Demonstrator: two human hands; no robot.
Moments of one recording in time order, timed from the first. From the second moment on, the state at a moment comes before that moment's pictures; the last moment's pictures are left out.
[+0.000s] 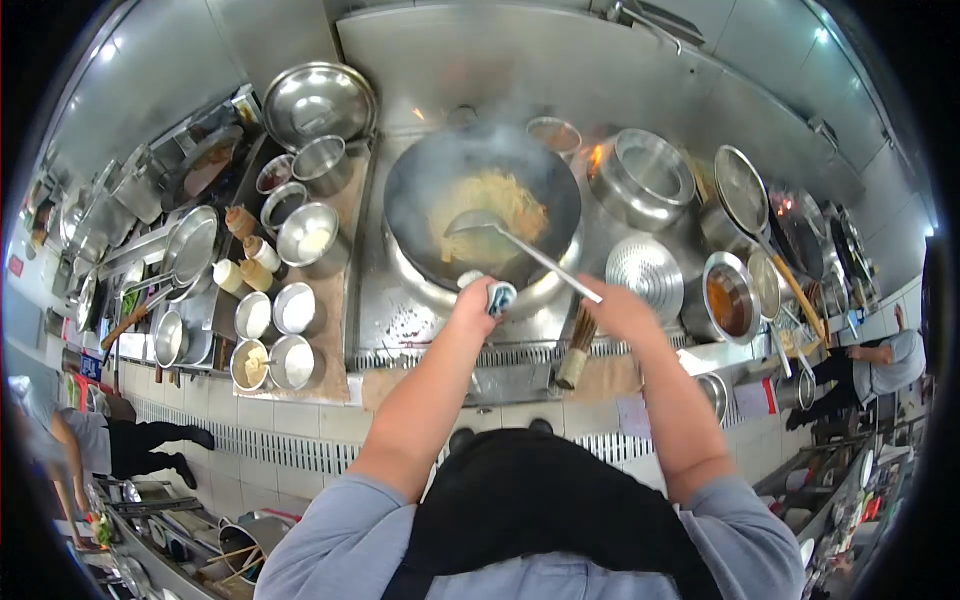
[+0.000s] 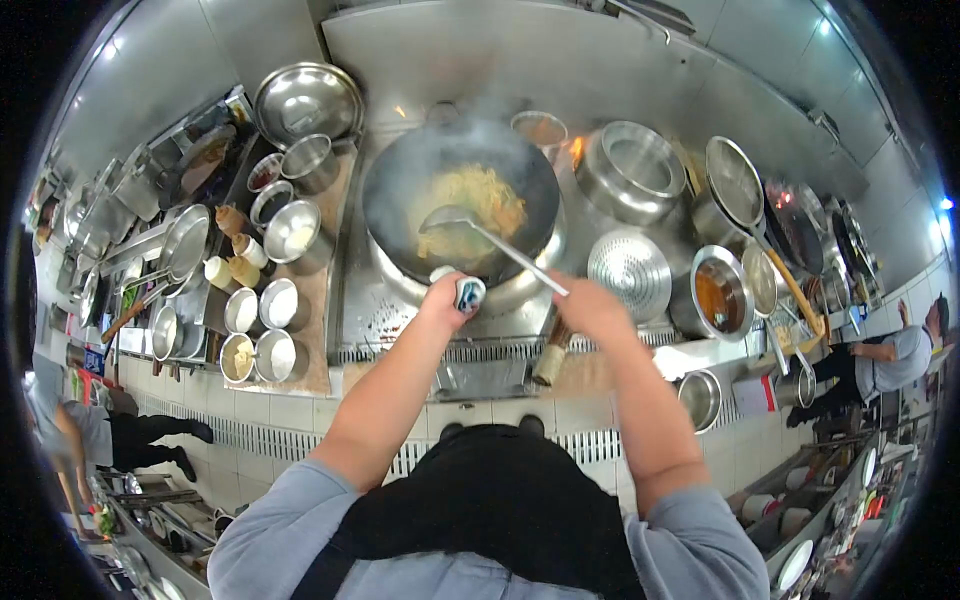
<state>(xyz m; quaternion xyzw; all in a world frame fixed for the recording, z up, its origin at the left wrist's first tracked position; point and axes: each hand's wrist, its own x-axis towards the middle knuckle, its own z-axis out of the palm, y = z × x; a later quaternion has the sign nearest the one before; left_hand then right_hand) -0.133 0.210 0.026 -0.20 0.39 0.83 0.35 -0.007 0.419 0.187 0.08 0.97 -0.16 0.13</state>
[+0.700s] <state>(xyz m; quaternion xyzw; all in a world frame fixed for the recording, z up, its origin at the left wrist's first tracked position) -0.031 0.185 0.159 -0.29 0.38 0.84 0.26 0.038 0.459 0.259 -0.02 0.98 -0.17 0.09</state>
